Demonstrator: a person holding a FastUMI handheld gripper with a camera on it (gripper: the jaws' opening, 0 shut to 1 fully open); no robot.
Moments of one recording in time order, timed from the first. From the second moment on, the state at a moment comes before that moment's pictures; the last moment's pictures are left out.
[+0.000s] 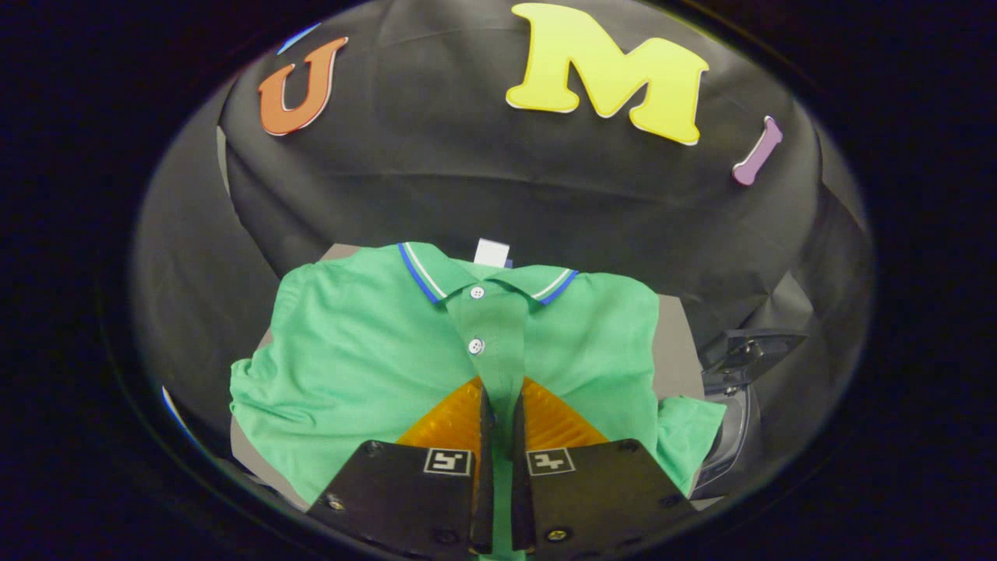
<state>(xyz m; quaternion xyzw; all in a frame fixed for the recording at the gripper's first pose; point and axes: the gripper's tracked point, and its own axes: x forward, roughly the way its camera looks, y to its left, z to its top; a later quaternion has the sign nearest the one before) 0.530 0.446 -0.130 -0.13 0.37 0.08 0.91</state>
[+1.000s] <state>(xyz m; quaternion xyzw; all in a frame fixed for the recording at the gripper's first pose) 0.331 0.302 0.056 0.03 0.19 0.21 0.96</state>
